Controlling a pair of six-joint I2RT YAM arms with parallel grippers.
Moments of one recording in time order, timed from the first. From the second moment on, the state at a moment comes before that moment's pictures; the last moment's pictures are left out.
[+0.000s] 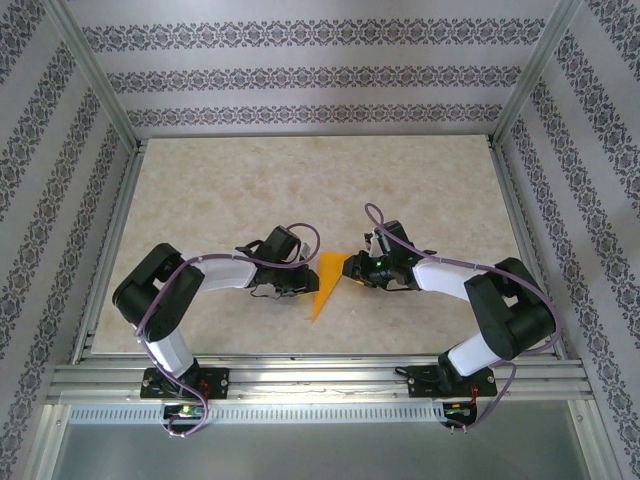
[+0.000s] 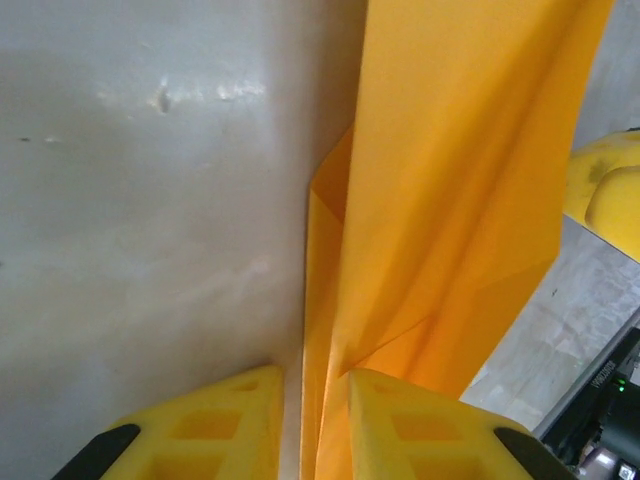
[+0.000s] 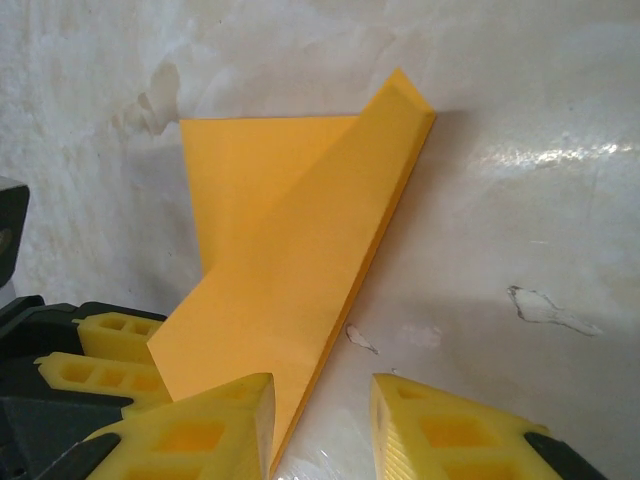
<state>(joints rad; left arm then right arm) -0.63 1.73 0.81 -0.13 0.50 -0.76 0.46 1.53 0.62 -0.03 -0.51 0.81</state>
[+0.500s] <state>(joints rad) -0.64 1.76 0.84 -0.13 0.55 -0.76 0.46 1.53 0.62 -0.03 -0.51 0.83</state>
